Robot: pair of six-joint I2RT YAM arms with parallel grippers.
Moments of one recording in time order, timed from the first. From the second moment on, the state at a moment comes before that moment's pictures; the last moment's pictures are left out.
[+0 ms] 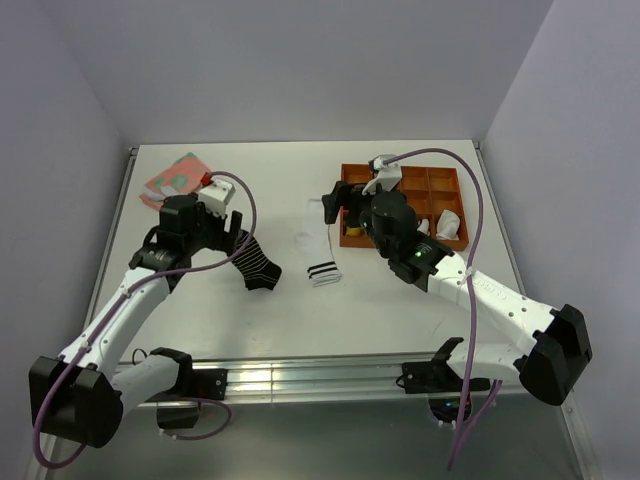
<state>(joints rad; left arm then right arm) -0.27 1.06 0.80 -0.24 0.11 0.13 0.73 1.17 0.93 0.07 0.37 0.38</state>
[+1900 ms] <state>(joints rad) -0.53 1.42 0.66 -0.16 0.16 0.42 0.73 1.18 0.93 0.06 0.38 0.38</state>
